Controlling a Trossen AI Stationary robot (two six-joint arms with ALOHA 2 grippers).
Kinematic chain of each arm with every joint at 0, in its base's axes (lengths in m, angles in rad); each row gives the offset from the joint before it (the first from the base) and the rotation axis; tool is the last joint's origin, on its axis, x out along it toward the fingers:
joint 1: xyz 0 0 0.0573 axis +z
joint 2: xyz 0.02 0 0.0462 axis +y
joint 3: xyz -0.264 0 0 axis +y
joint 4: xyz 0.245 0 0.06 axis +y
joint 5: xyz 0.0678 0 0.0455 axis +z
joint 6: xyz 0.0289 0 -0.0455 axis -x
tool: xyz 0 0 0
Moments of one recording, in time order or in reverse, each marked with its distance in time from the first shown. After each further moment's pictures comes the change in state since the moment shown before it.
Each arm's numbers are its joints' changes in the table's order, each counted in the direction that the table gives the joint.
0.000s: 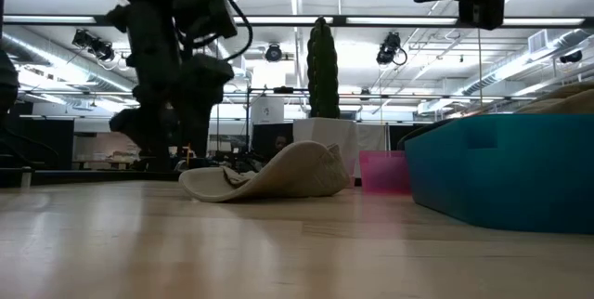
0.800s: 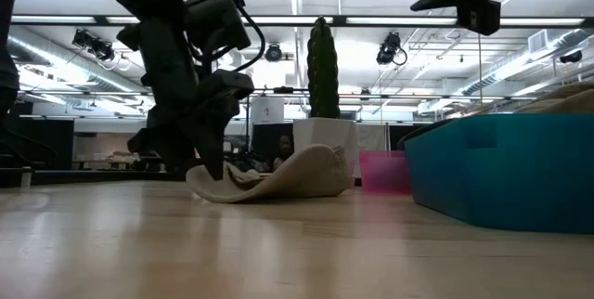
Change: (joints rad) left arm -0.018 0.122 0.000 -0.187 0.018 0.012; right arm 0.000 0.008 0.017 -0.018 -0.050 0.025
